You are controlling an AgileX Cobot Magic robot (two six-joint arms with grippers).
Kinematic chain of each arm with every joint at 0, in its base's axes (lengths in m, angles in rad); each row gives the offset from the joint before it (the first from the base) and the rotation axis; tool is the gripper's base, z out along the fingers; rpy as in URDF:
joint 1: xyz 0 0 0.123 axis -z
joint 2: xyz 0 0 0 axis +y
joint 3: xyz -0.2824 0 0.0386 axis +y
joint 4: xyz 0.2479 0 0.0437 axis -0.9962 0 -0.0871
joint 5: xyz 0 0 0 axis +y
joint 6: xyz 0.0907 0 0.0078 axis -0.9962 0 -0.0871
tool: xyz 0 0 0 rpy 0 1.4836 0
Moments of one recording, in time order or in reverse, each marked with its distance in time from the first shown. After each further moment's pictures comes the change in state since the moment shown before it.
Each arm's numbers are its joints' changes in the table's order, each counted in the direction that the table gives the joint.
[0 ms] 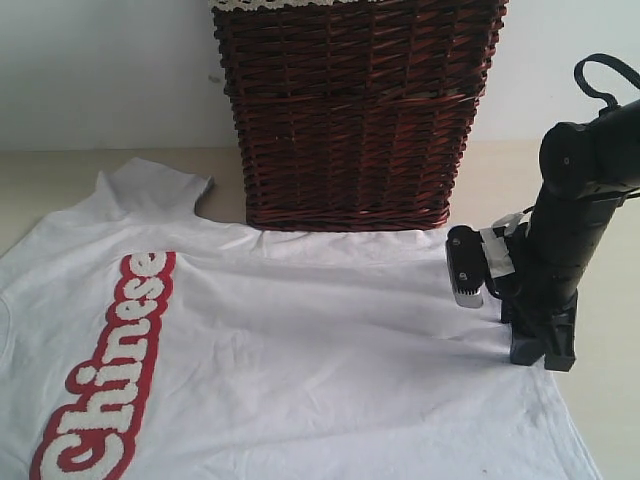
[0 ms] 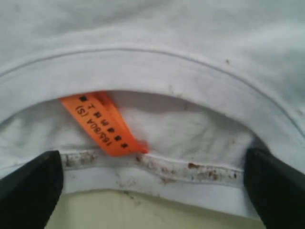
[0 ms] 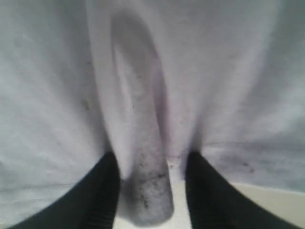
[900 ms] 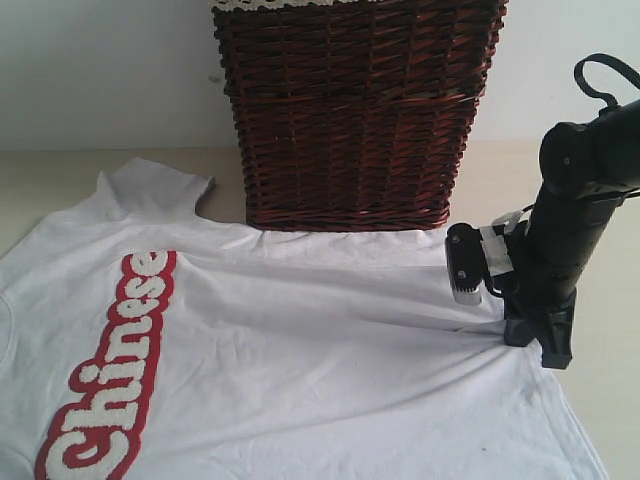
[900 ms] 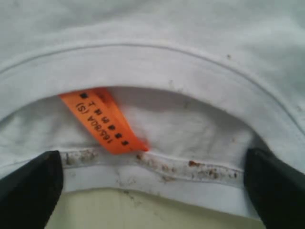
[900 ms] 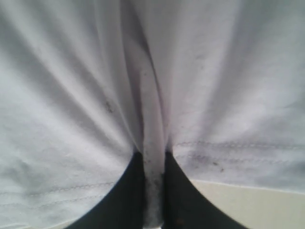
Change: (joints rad) left arm 0.000 0.000 0.000 0.000 0.000 0.000; right arm 0.000 0.000 0.000 0.004 -0.020 -0.016
